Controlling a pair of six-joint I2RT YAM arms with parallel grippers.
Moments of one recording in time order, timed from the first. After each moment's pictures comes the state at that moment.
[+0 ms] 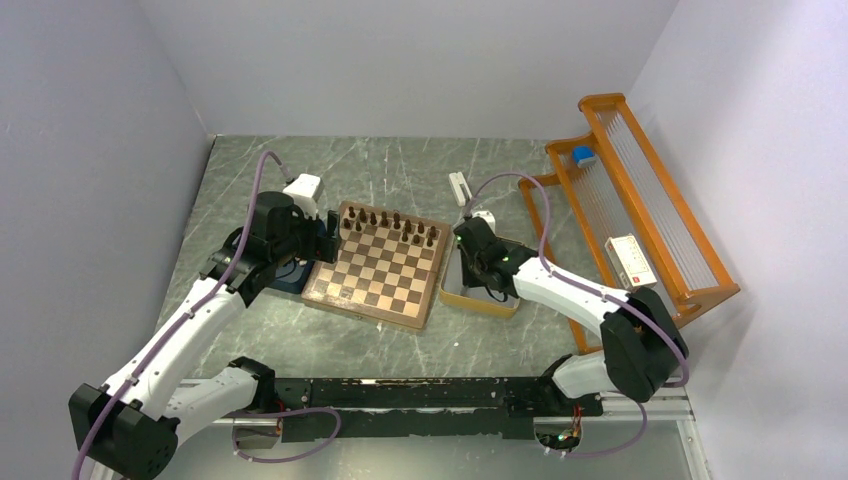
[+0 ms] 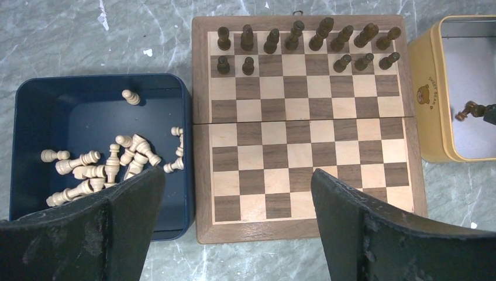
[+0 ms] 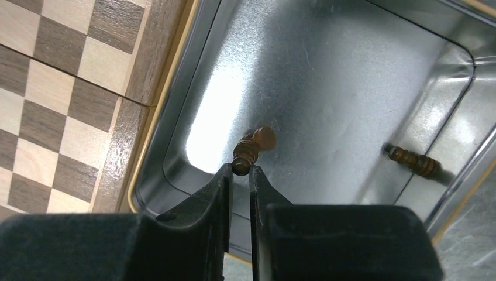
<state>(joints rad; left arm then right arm) -0.42 0.98 0.87 -0.45 -0.07 -0.11 0.67 1.38 0.80 -0.39 0.26 0.45</state>
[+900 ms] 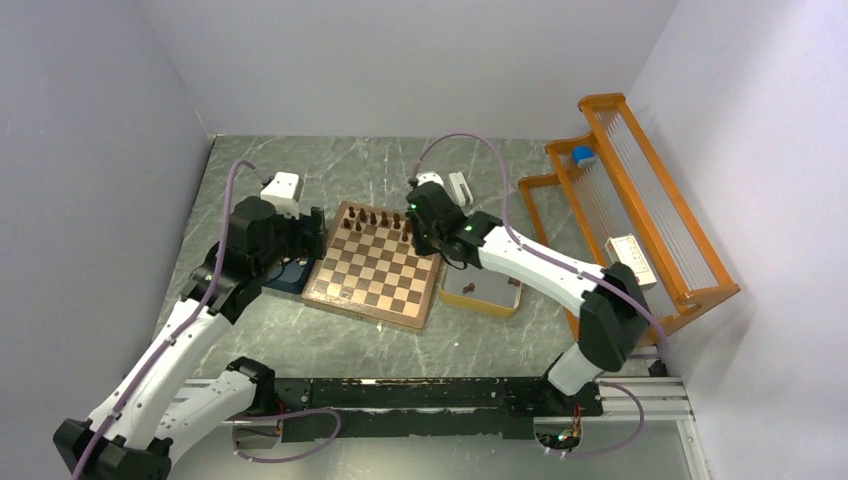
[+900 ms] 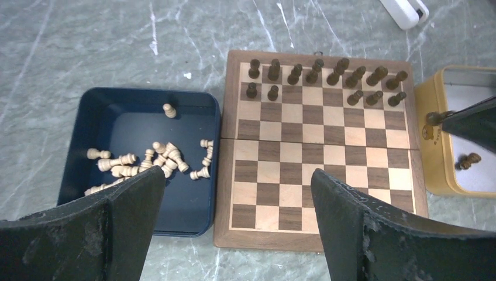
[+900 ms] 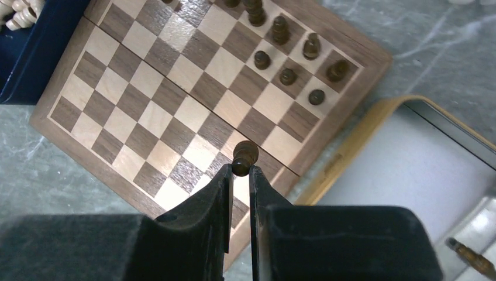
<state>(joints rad) -0.42 0.87 0.87 -0.45 -0.16 -0.13 0.81 1.54 1.22 -0.47 0.22 0.40</state>
